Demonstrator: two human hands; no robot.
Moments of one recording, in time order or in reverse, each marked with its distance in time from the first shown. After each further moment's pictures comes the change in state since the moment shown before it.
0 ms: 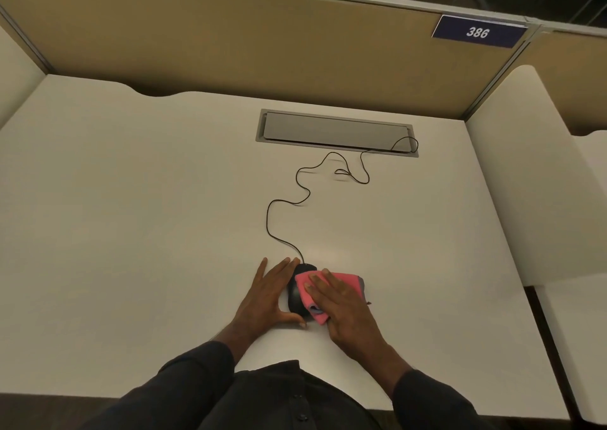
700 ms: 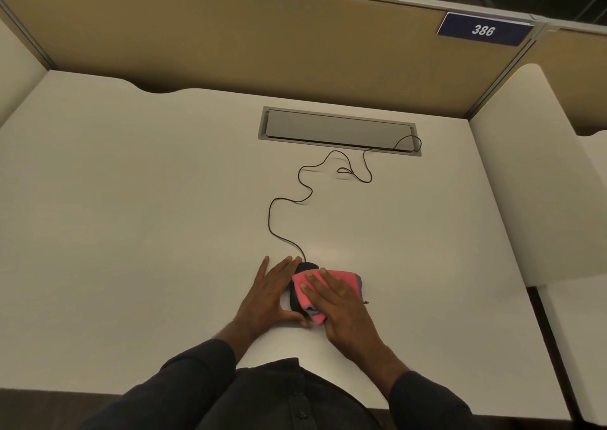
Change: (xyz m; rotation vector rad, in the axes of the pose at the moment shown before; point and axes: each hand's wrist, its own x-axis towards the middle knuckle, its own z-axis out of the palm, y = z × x) left_hand 0.001 -0.001 0.001 -0.013 -0.012 -0.007; right_hand 0.004 -0.001 0.012 -0.062 -0.054 -0.016
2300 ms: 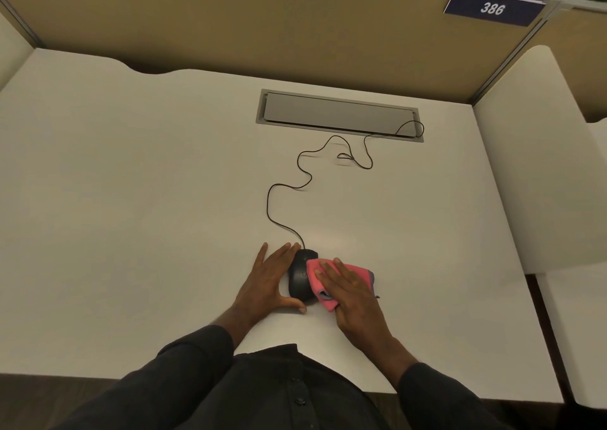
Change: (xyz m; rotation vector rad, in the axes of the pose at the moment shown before) left_hand 0.000 -0.005 0.003 0.027 -0.019 -0.015; right_hand -0.021 0.007 -0.005 0.087 0.129 0.105
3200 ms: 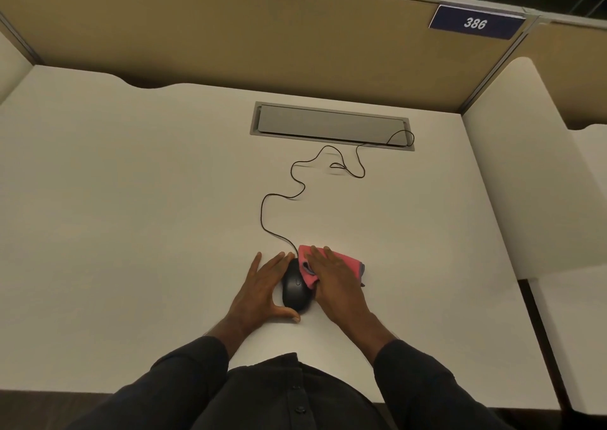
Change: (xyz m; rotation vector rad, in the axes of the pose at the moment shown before) left_hand 0.000 0.009 -0.007 0.016 -0.022 -0.017; right_hand 0.064 0.000 0.015 -0.070 -0.106 0.331
